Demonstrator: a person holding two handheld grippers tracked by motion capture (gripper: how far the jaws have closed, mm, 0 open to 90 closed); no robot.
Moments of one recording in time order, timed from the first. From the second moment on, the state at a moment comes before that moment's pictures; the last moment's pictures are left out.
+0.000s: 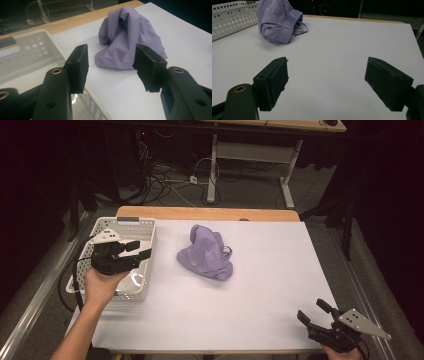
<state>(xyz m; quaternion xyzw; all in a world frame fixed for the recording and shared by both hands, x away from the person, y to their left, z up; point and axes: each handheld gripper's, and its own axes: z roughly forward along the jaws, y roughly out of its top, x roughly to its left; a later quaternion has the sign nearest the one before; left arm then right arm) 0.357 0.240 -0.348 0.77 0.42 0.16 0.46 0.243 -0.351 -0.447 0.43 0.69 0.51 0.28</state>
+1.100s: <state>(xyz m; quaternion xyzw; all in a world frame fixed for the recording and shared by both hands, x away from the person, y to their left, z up) 0.332 0.269 -0.370 0.74 0.45 0.18 0.47 0.242 -0.352 -0.447 0.43 0.69 0.51 0.28</state>
